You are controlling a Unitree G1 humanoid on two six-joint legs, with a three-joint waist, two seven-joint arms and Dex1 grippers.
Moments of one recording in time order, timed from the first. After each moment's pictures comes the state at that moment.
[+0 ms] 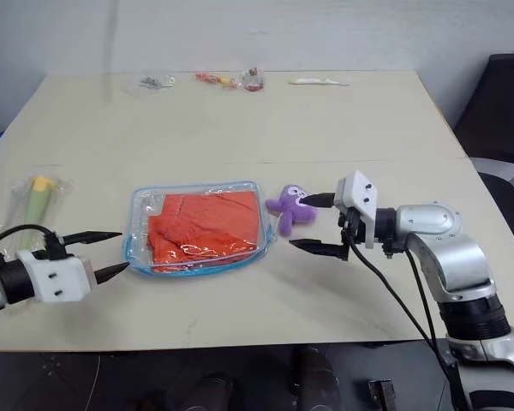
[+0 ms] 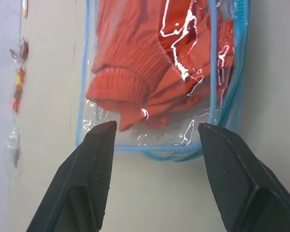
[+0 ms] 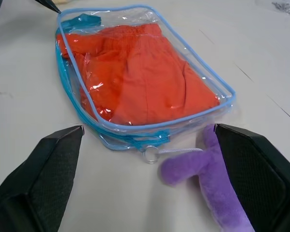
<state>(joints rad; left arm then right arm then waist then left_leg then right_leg) 0.23 0.97 0.47 -0.40 -0.12 -0.08 -0.84 -0.54 -0.71 0.05 -0.10 0.42 0.40 1.12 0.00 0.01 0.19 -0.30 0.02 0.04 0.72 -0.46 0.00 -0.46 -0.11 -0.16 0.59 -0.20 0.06</state>
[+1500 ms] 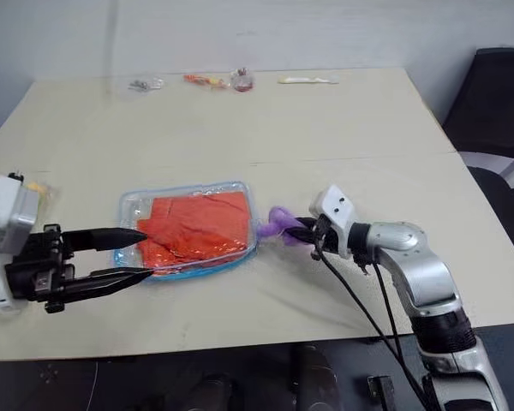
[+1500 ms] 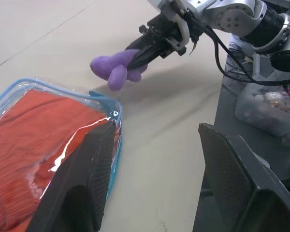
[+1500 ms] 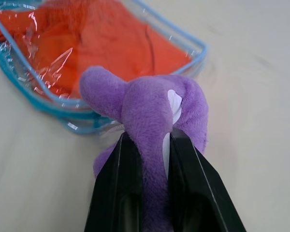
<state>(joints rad) 0.09 1.16 0.72 -0.72 -1.27 0.90 -0.73 -0.43 -0.58 0.07 -0.27 0.29 0.51 0.89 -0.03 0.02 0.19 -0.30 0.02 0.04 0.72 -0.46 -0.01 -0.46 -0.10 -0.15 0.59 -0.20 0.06</state>
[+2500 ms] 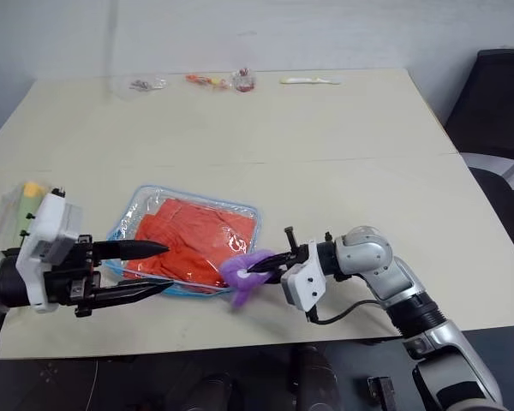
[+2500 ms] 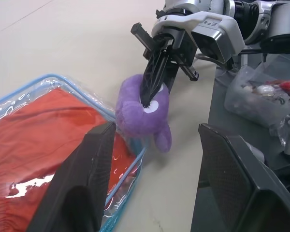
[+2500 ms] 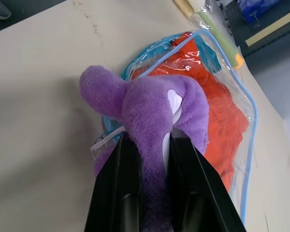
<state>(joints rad) 0.05 1.11 0.55 -0.74 -1.14 0.87 -0.75 -0.55 -0.57 0.37 0.14 0.01 -0.70 1.17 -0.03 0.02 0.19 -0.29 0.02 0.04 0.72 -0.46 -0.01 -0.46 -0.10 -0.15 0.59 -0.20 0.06</state>
